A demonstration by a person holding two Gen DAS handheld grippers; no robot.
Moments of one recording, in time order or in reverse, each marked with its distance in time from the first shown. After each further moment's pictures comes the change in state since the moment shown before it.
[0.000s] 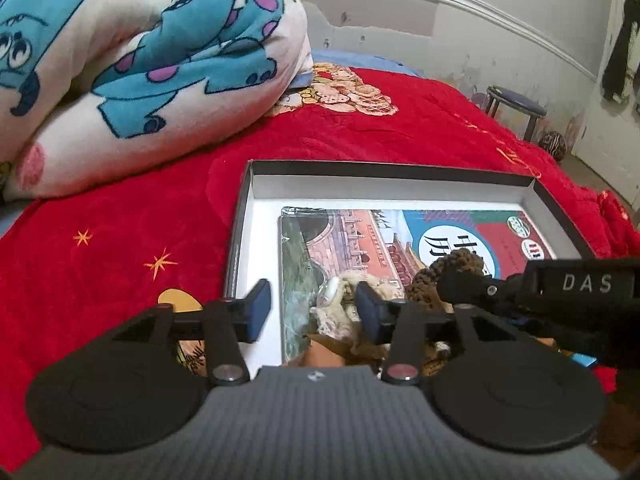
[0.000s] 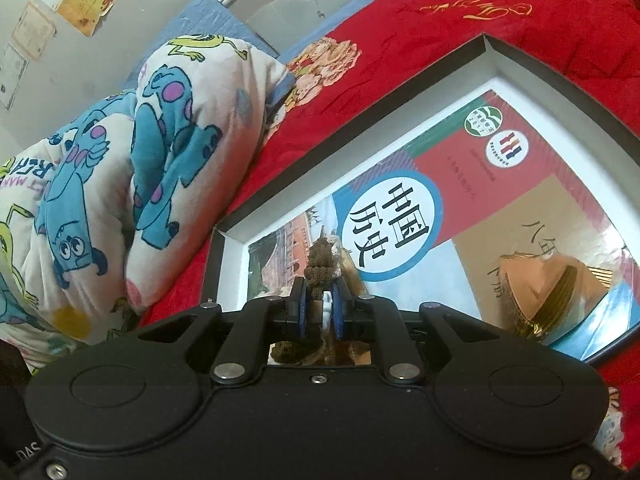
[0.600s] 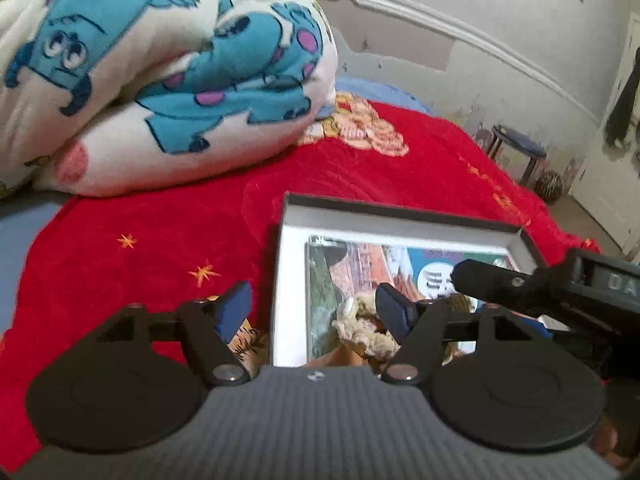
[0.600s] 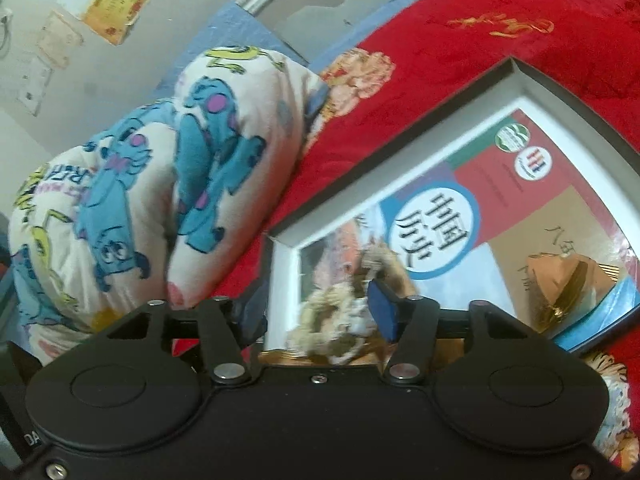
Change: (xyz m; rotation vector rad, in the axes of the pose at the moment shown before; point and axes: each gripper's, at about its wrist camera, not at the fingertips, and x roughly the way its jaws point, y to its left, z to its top) left arm -0.052 0.028 0.015 -0.103 -0.055 -0.015; right arm -0.032 0.025 0.003 -0.006 -0.018 0.093
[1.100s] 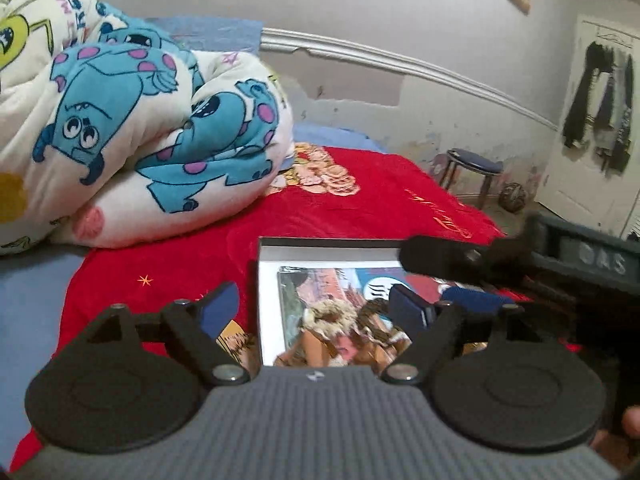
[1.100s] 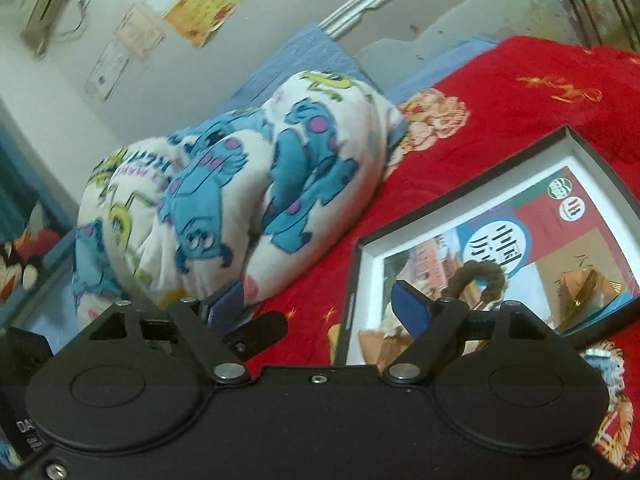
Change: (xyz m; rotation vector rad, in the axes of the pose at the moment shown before) left arm -0.101 -0.014 -0.009 0.107 -0.117 -0.093; right arm -0.078 0.064 -0.020 -0.154 -0.061 0.128
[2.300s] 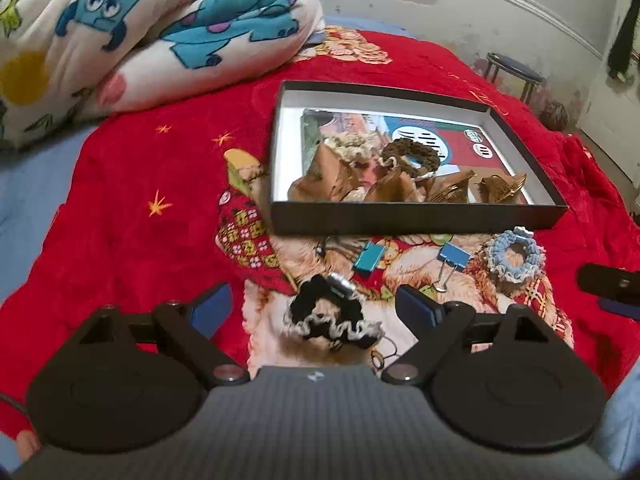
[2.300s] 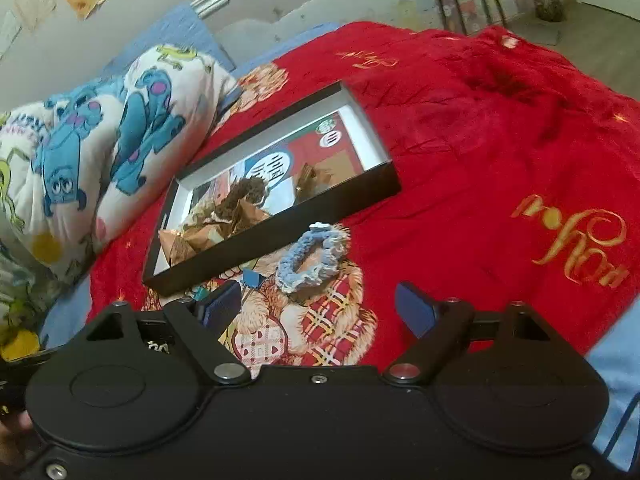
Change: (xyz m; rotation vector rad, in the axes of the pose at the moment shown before) left arm 0.014 -0.016 -0.090 -0.016 0.294 0.145; right arm -0.122 -0.081 -0.073 0.018 0.082 -0.438
